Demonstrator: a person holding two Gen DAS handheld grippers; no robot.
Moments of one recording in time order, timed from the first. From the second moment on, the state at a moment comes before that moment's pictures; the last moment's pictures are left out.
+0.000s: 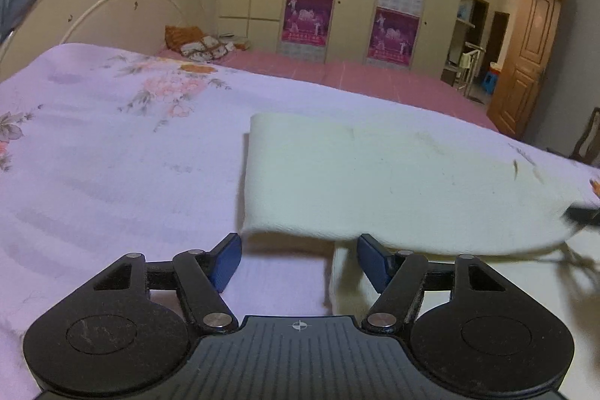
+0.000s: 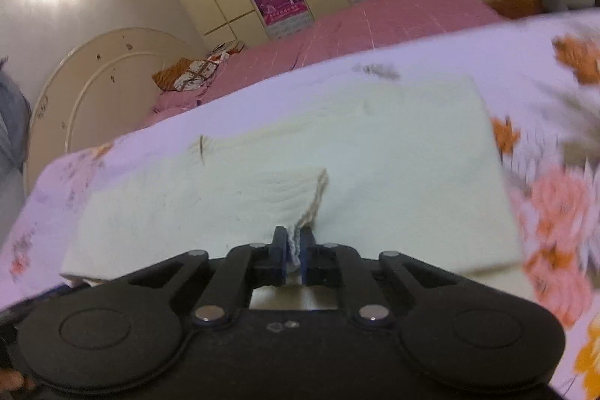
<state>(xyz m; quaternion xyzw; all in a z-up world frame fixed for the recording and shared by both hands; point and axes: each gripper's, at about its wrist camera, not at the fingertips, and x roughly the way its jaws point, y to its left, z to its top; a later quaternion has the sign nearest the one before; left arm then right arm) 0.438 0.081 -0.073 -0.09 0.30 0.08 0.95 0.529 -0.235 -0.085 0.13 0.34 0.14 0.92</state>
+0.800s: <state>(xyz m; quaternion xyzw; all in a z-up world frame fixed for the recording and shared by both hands) 0.501 0.100 -0.103 -0.08 0.31 0.06 0.95 0.499 -0.301 -0.065 0.11 0.29 0.05 0.95</state>
